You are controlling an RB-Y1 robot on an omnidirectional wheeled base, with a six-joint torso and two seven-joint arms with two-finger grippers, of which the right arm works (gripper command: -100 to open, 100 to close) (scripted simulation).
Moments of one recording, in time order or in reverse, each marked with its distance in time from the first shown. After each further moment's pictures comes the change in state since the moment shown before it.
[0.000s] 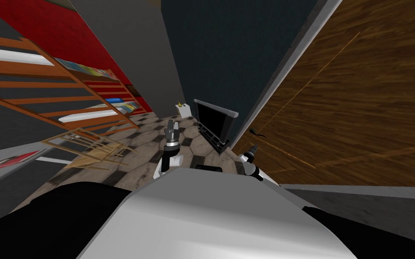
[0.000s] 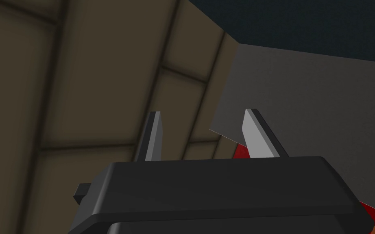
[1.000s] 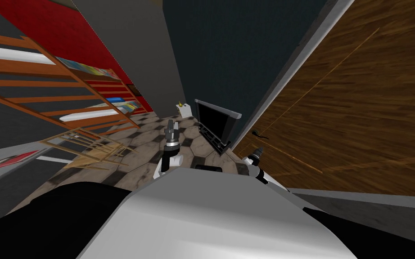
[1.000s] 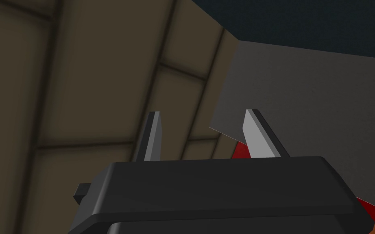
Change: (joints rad) arm 0.048 -0.073 0.021 0.010 0.003 0.027 -0.082
